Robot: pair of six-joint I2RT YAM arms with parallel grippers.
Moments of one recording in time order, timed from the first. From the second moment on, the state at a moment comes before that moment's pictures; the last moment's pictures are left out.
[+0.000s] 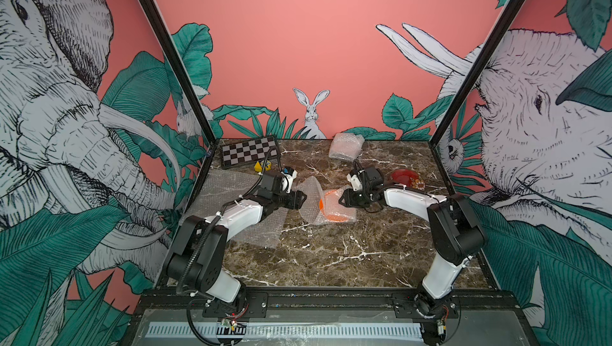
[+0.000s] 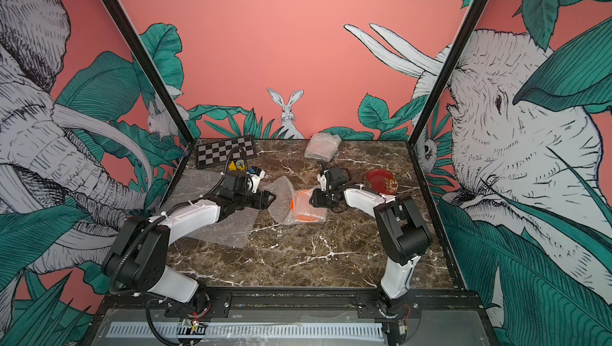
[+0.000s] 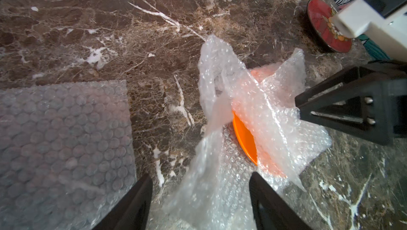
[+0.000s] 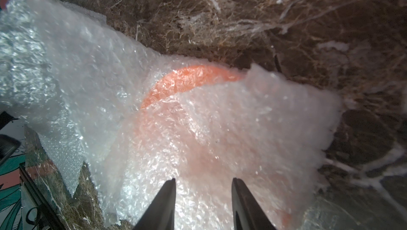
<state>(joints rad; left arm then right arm) -0.41 1.54 0.82 -0.01 0.33 -0.18 0.47 1.78 1.09 -0.32 -0.36 0.40</state>
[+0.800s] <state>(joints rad) -0.40 1.42 0.64 0.03 0.25 -0.36 0.49 1.79 1.16 -0.40 -0.33 0.34</state>
